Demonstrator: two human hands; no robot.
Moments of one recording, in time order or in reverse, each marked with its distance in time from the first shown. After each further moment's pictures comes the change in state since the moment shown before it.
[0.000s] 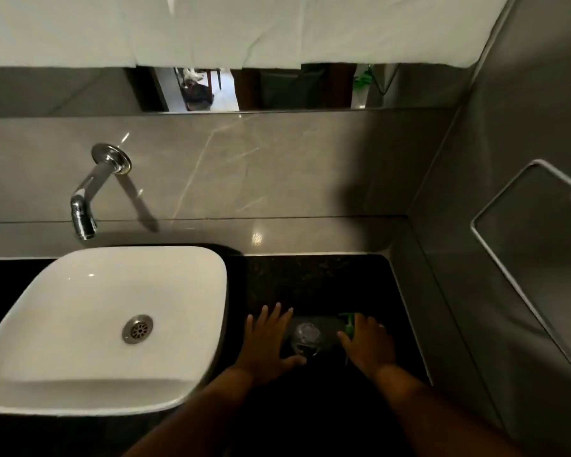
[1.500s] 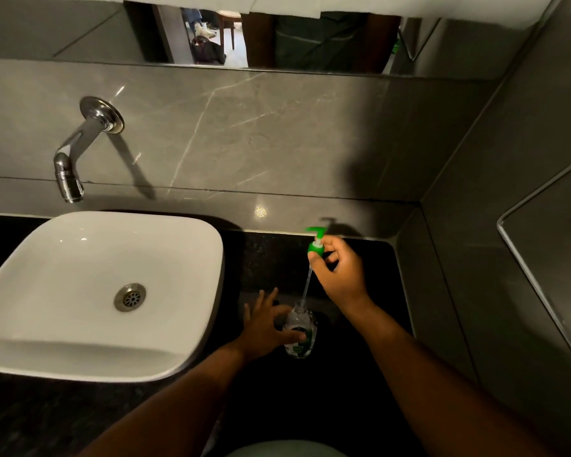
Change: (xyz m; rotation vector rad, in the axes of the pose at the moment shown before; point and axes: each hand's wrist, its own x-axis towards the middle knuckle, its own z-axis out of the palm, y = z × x) left_hand 0.020 -0.001 0.018 -0.515 -0.118 -0.157; right_hand 0.041 -0.076 -0.056 0.904 0.286 -0.464
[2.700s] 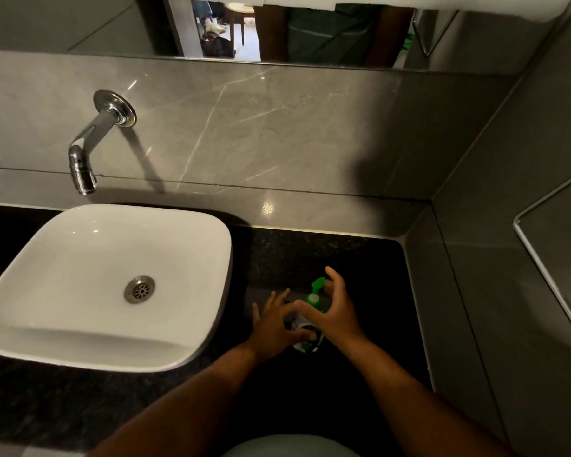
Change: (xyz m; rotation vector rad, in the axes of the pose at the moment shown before) left_hand -0.004 0.003 0.018 0.021 0.093 0.011; right_hand -0.069 0.041 0.017 0.057 -0.215 0.347
